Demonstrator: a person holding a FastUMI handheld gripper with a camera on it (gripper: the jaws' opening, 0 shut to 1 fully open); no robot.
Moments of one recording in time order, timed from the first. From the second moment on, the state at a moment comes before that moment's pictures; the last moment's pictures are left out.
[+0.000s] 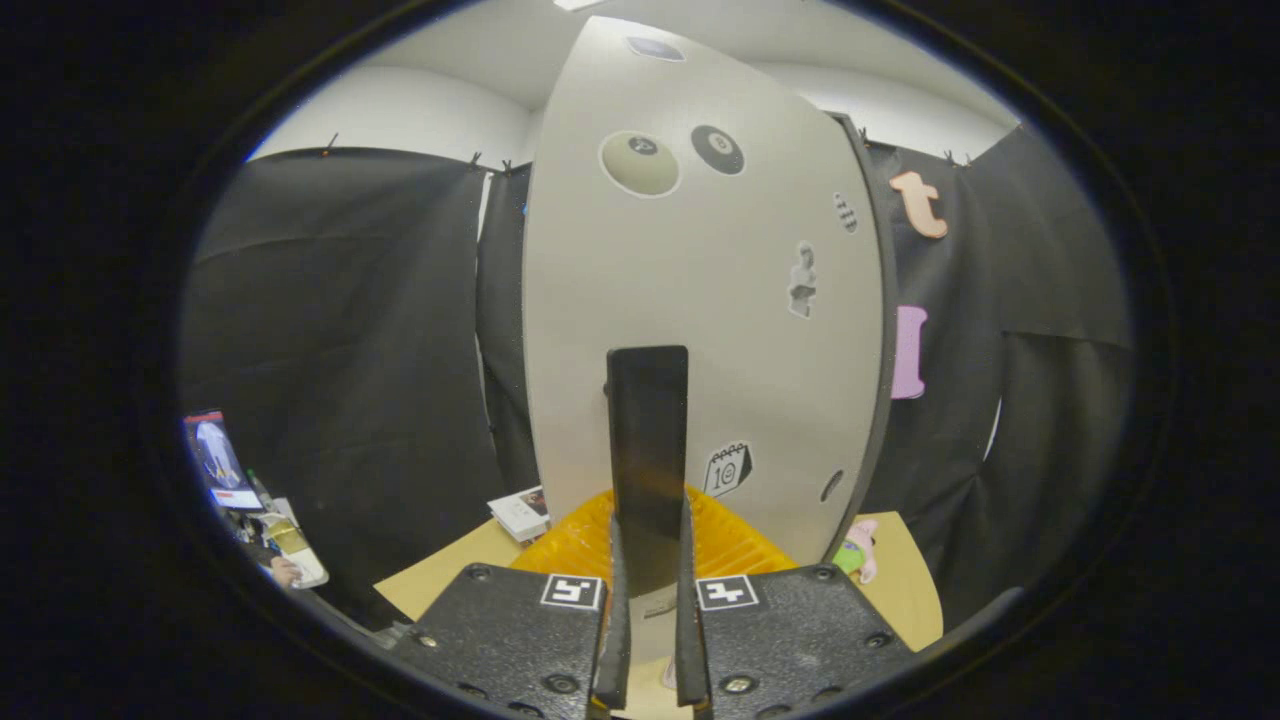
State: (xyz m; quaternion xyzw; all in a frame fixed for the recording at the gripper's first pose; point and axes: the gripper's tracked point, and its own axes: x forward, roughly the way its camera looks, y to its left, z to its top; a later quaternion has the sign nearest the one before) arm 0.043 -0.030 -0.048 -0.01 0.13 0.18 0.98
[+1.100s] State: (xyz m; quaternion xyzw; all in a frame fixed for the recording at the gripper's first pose) arm 0.012 -0.249 -0.030 0.01 0.09 0.05 0.99
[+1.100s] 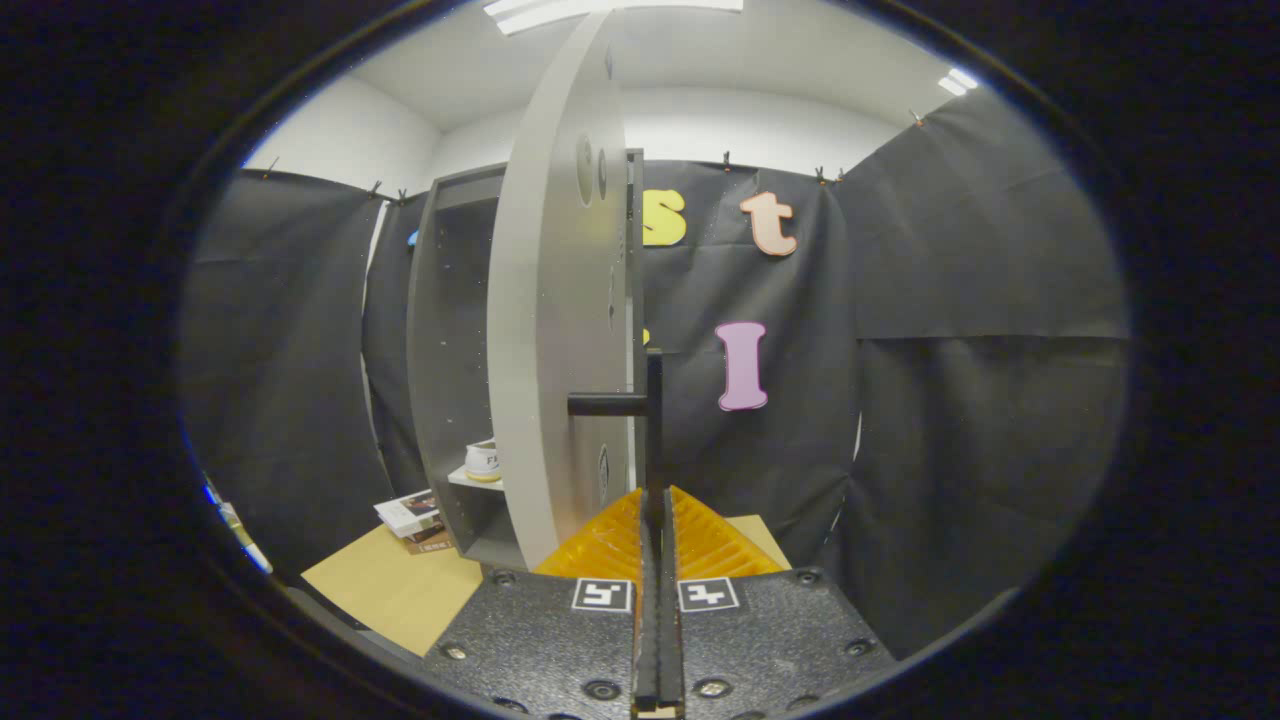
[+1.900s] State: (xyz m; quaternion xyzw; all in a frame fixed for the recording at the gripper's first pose) arm -0.071 -0.267 -0.001 -0.01 -0.02 -0.02 1.00
